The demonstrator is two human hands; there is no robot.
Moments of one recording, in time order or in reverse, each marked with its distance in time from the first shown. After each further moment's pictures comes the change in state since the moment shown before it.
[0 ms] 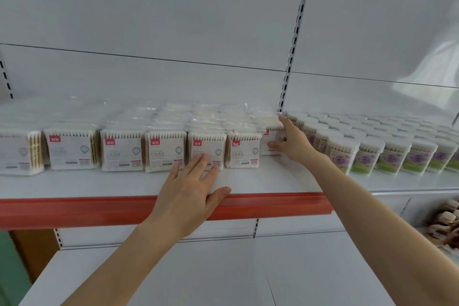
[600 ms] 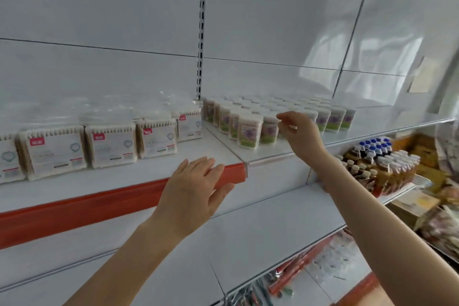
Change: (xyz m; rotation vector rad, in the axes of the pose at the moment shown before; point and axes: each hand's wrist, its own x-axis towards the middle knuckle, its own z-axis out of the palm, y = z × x) left_hand 0.011 0.113 0.017 -0.238 0.167 0.404; right_hand -0.127 0.065 -0.106 -0.052 0.470 0.066
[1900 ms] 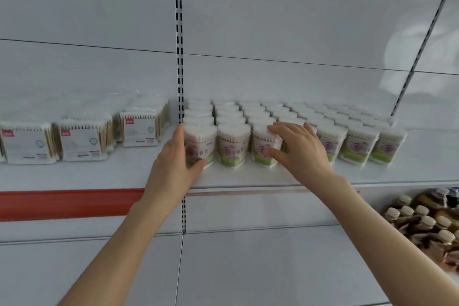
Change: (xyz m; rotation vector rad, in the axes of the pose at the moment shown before) left_hand 0.149 0.073 0.083 -0.149 0.309 -0.636; right_hand 0.099 0.149 -0.019 -0.219 -0.226 -0.454
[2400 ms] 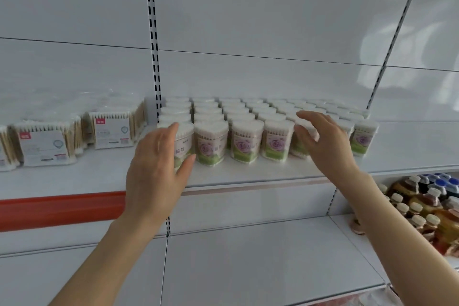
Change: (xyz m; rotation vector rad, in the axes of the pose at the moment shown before) left_hand -0.016 0.013 0.011 0.169 0.382 0.382; right_hand -0.020 0.053 -0.030 0.158 0.247 0.160
